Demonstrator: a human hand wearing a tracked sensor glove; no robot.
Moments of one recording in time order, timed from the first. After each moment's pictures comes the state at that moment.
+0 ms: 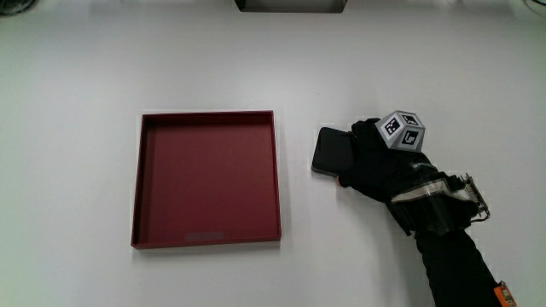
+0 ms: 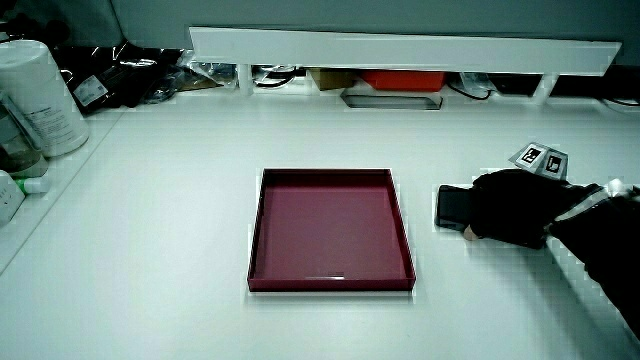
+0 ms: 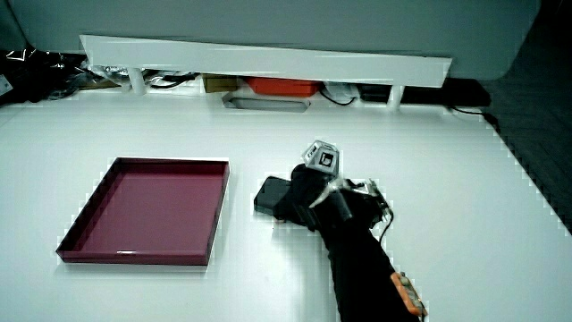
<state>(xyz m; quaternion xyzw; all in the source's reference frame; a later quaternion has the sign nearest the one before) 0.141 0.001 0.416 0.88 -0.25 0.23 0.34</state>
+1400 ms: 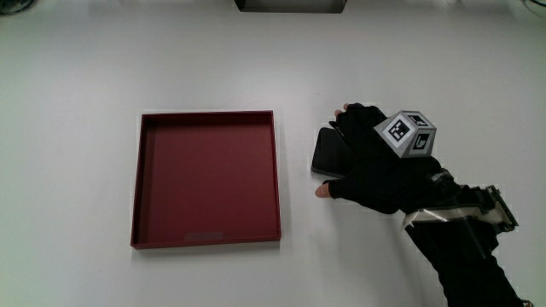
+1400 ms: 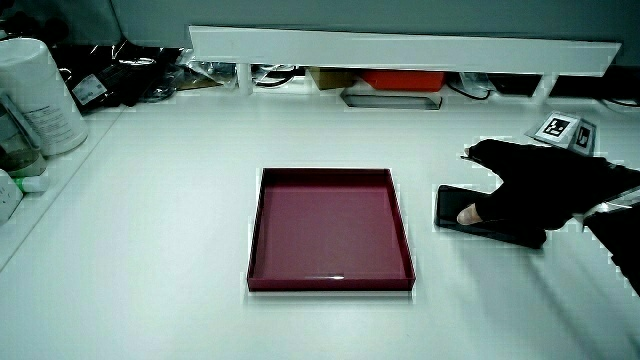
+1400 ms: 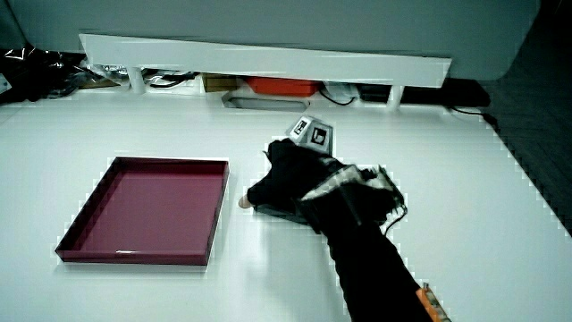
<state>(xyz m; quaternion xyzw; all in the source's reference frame) 0.186 -0.054 0.552 0.87 -0.01 0.19 0.45</state>
